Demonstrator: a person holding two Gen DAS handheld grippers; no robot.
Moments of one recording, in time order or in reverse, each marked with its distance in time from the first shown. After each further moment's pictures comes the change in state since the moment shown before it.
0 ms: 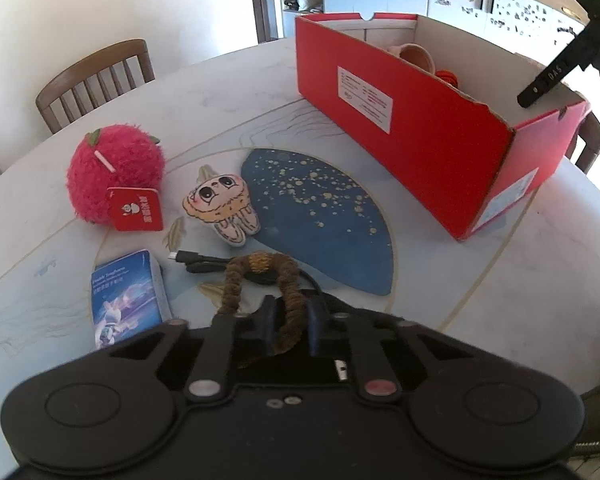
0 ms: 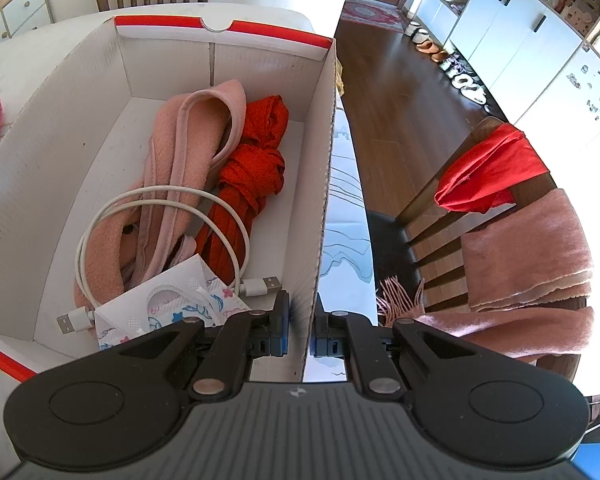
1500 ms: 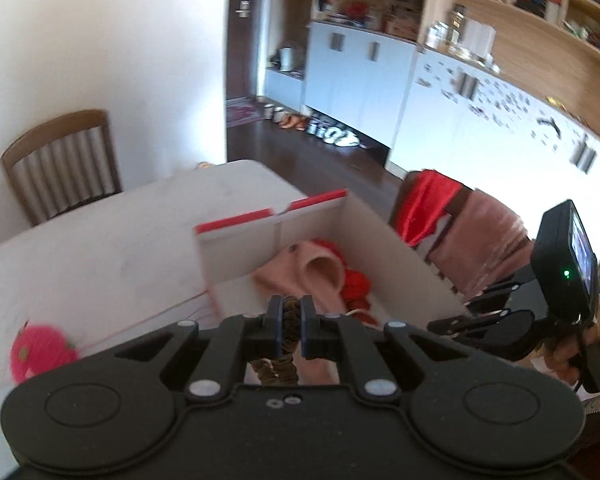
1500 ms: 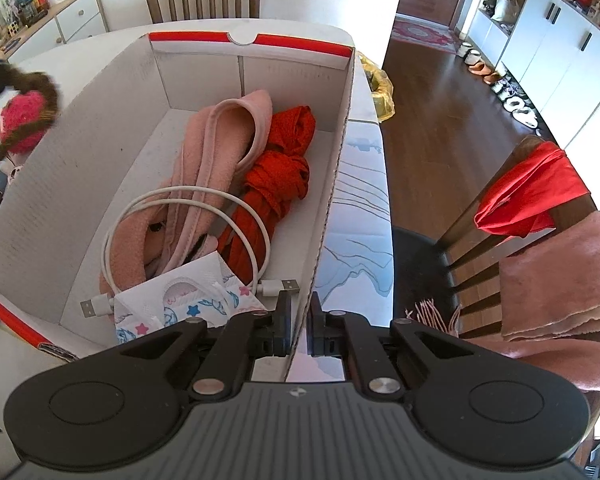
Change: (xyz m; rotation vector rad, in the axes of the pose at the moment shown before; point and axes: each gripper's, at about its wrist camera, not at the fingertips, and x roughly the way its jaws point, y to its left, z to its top) left arm -0.029 -0.073 0.196 -0.092 -0.157 -0.120; right arm 0.000 -0.029 -0.011 -0.061 -0.065 0.182
